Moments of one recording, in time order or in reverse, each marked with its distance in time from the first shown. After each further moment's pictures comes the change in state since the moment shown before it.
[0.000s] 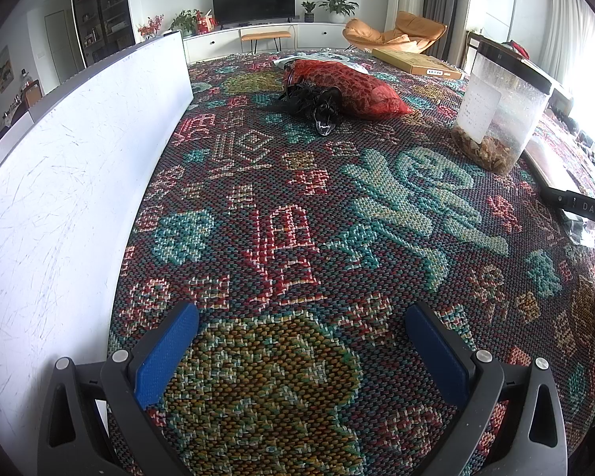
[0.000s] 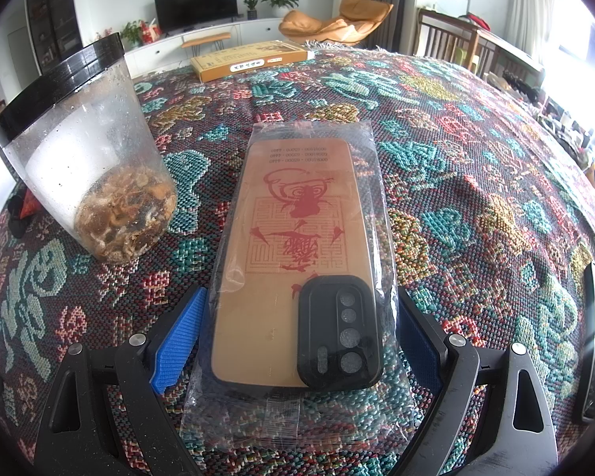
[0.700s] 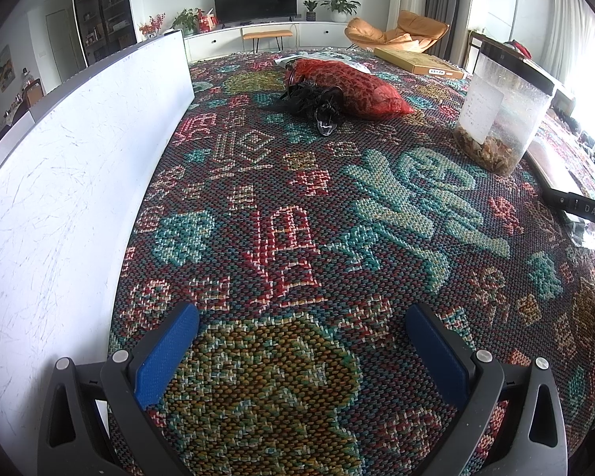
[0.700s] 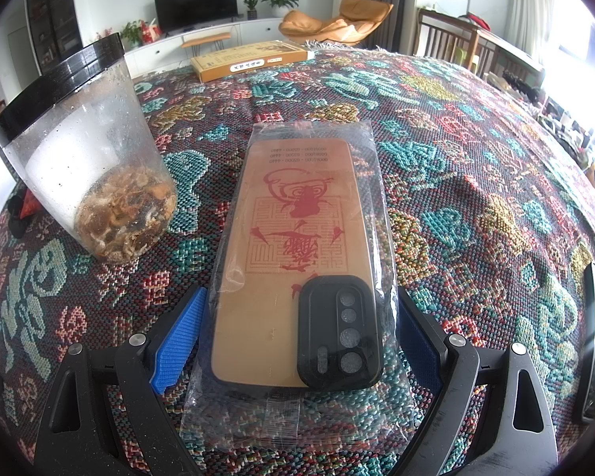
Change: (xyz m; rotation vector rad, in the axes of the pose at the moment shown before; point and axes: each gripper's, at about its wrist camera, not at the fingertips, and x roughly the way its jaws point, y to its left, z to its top) left arm 0.001 -0.002 0.003 -0.012 0.013 0.007; right arm 0.001 0.001 0.000 0.000 0.000 -0.001
